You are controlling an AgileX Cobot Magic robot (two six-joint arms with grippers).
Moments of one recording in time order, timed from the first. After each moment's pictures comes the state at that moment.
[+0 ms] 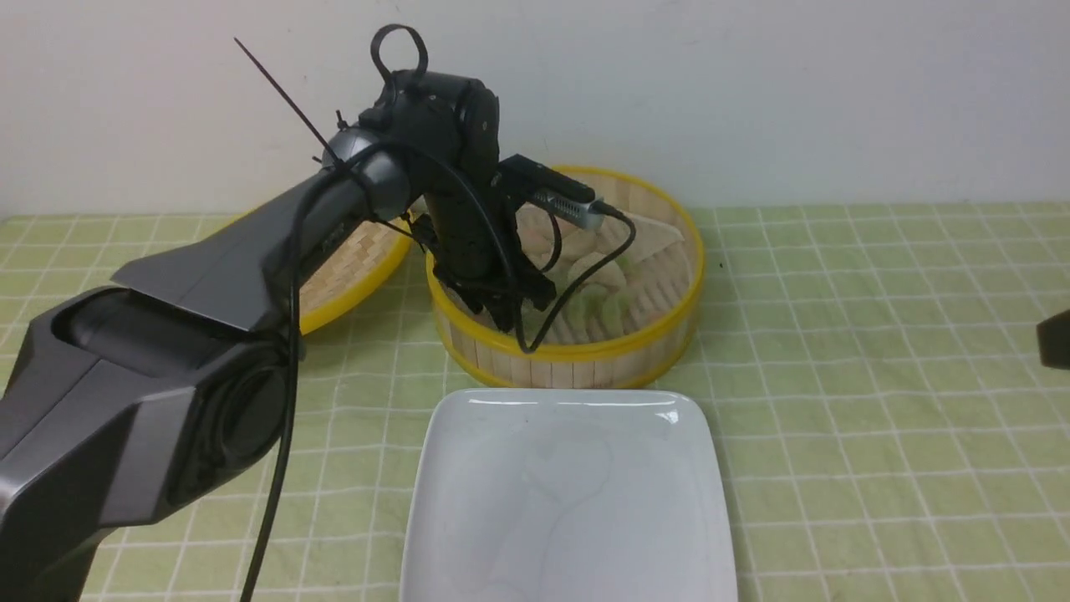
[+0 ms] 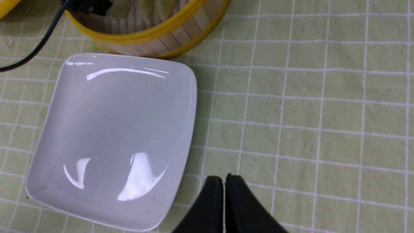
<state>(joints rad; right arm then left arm) 0.04 1.01 -1.05 0.35 1.17 -0.10 -0.40 2.49 -2.31 -0.07 1.23 0.25</state>
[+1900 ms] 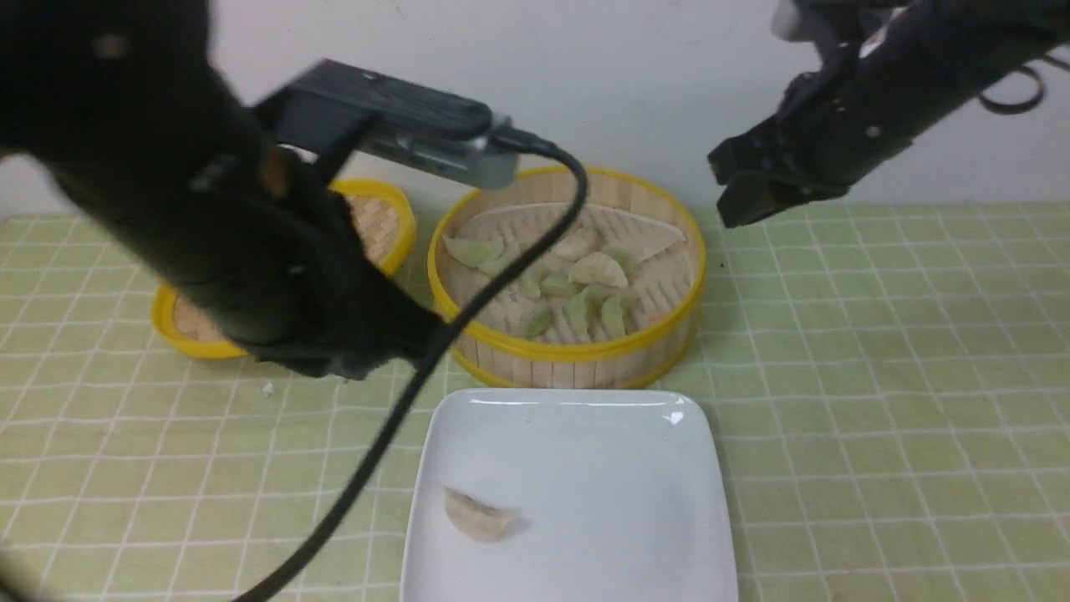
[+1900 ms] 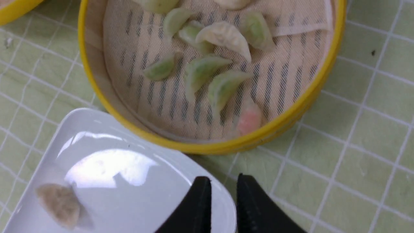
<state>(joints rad) 0.30 1.88 -1.74 0.33 1.11 -0.20 -0.60 1.30 -1.33 0.03 1.22 -0.21</state>
